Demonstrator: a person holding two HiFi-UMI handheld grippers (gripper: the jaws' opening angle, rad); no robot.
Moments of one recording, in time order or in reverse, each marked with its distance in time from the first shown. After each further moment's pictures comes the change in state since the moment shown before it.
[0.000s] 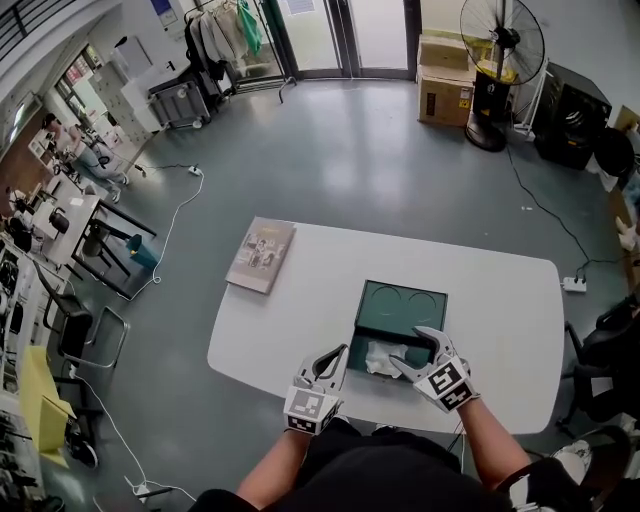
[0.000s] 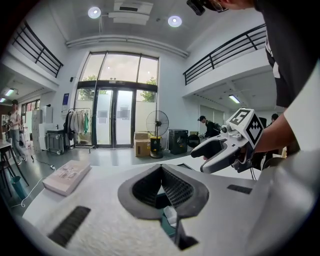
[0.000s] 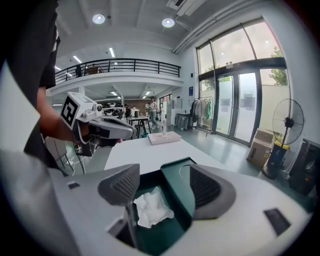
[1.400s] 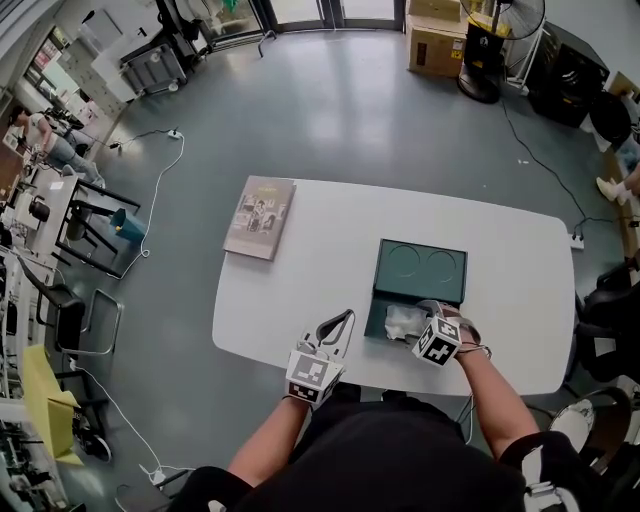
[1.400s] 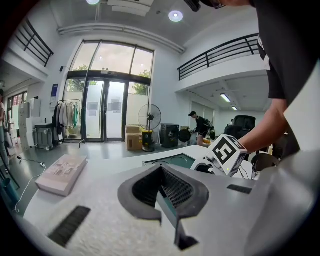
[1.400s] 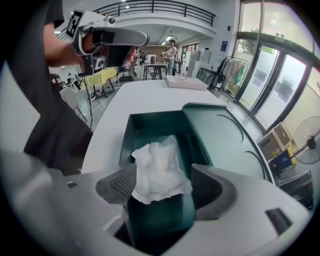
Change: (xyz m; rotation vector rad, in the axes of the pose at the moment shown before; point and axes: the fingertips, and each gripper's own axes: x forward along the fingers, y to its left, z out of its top) left arm -0.004 0.046 -0.036 0.010 0.067 -0.152; right arm 0.085 0.035 -0.125 -0.241 0.588 0.158
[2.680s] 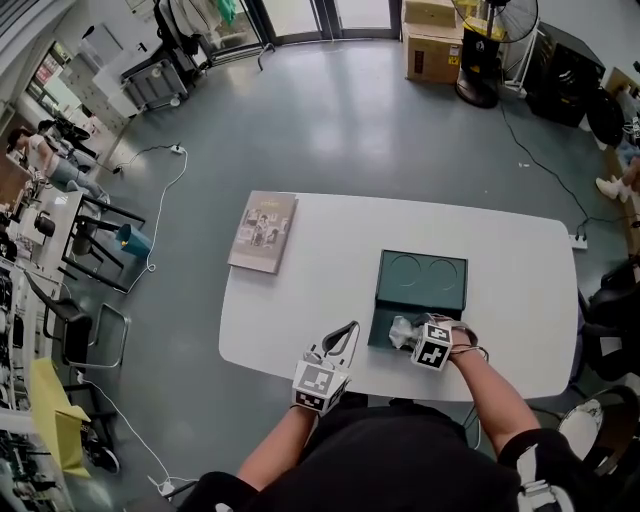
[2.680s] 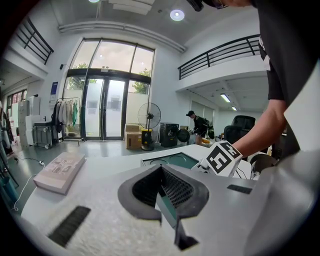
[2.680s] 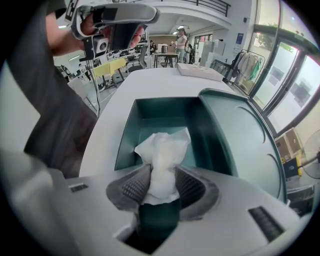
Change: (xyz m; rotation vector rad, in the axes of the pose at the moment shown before) left arm 0.005 -0.003 -0.003 -0.009 0.012 -0.001; right arm 0.027 0.014 -0.012 -0.083 0.101 0.103
